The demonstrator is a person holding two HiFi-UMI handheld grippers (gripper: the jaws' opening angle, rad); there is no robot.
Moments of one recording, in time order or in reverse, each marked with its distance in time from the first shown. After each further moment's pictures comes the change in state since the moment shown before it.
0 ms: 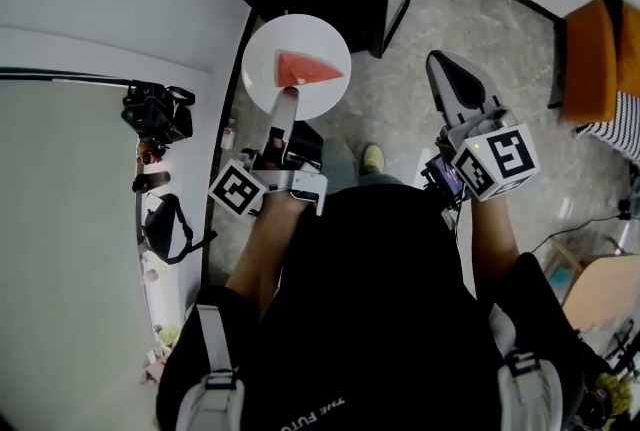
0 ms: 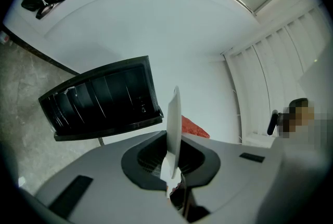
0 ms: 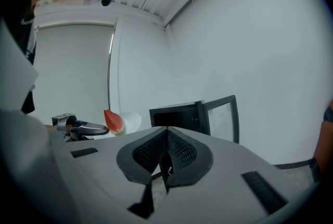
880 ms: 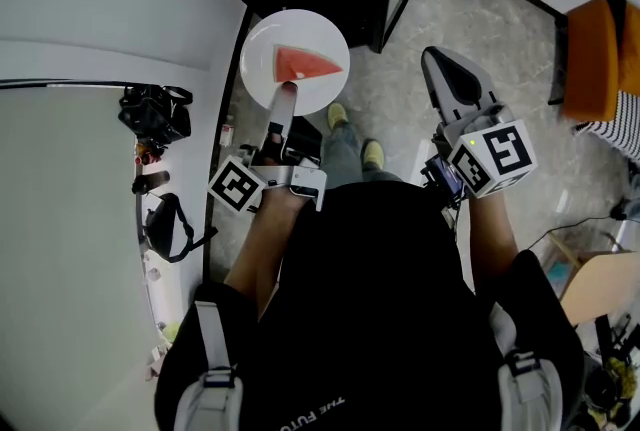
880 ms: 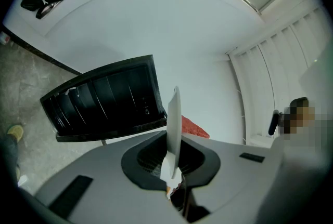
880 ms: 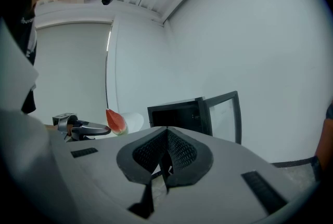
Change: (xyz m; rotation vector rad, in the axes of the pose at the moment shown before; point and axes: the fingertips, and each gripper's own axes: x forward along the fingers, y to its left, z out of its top) left arm -0.001 0.002 0.001 0.003 0.006 0.005; right arm 0.002 0.008 -0.002 0.005 0.003 -0.002
